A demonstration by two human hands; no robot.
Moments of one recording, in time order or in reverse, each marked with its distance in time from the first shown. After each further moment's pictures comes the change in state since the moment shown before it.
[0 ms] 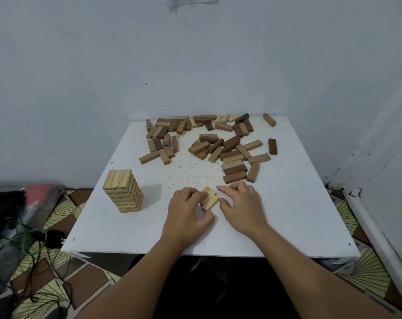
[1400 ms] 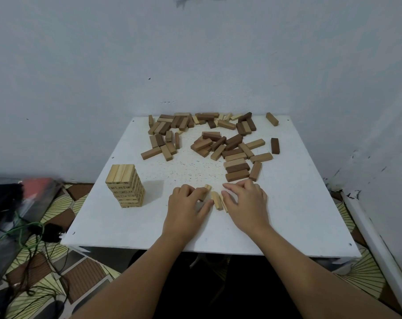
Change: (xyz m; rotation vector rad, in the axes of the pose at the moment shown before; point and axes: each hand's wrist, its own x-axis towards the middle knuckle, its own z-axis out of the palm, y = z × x) left_hand 0.003 -0.003 0.002 0.039 0.024 -0.053; right_hand -0.004 -0.003 0.001 0.036 0.158 0.037
